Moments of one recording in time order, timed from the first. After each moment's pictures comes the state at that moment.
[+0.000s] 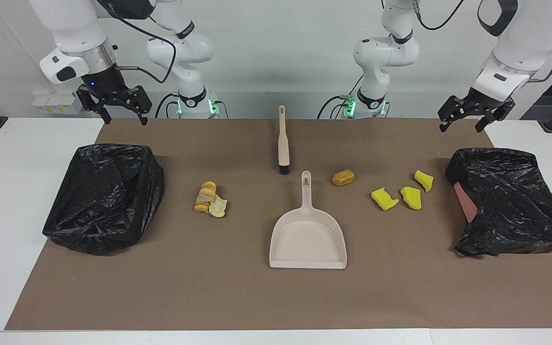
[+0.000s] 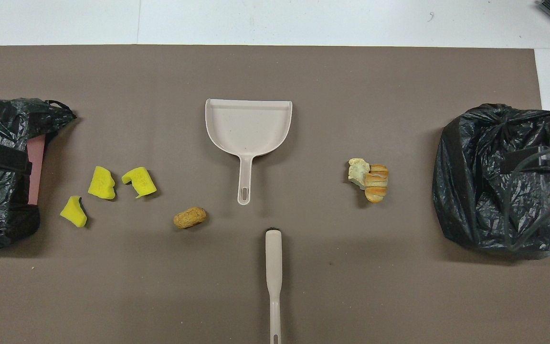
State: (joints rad) left arm -0.05 -0.02 0.02 -1.57 0.00 1.51 0.04; right arm 0.10 -0.09 -0.12 -1.65 -0.01 1.59 0.05
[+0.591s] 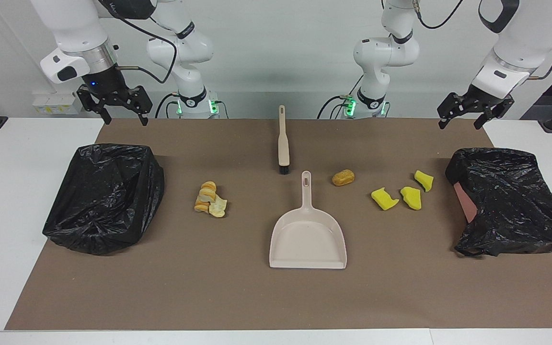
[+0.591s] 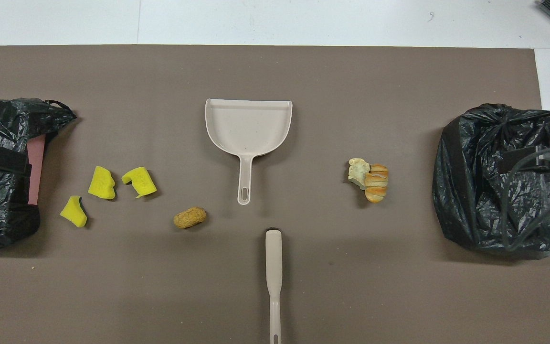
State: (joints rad) left arm -0.05 -0.03 0.02 -1.57 0.00 1.50 0.04; right arm 0.10 -0.09 -0.11 -1.65 -0.01 1.60 0.05
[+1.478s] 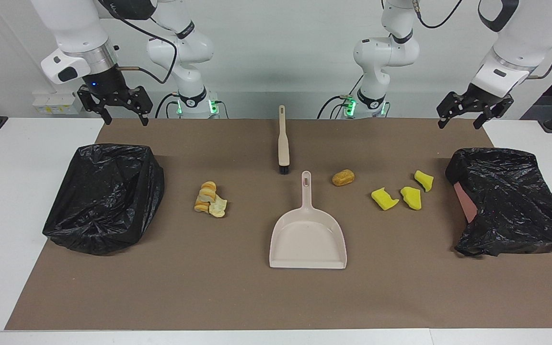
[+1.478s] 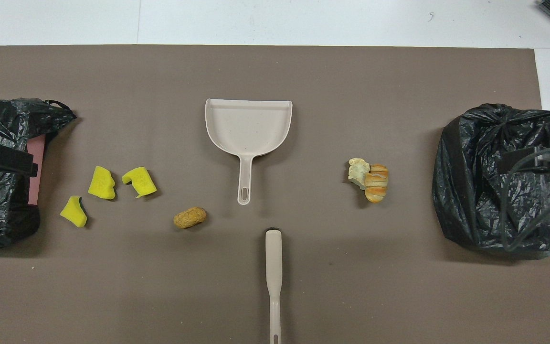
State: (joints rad) left arm -0.06 -0.03 0.00 -1.60 -0.02 1.52 0.04; right arm 0.10 -0.09 -0.11 -1.66 -0.01 1.60 0.05
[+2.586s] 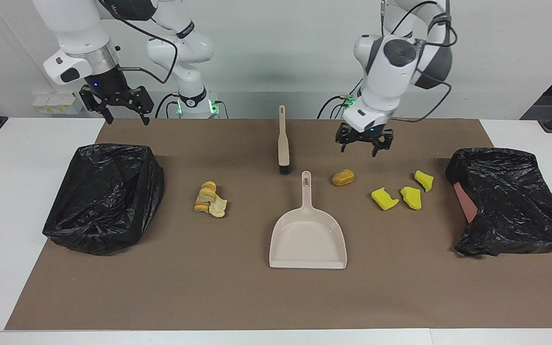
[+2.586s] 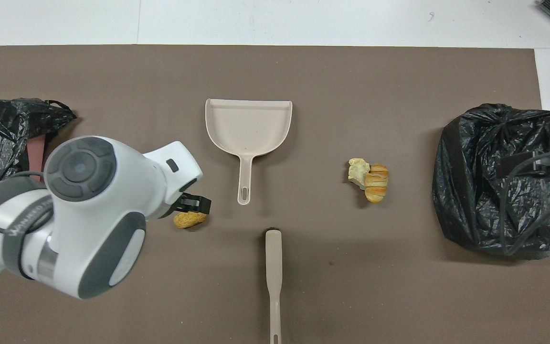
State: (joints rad) left arm -0.49 -0.05 -0.01 -2.01 -0.03 1.93 -0.25; right arm 0.10 -0.10 -0.11 -1.68 -0.01 1.60 0.05
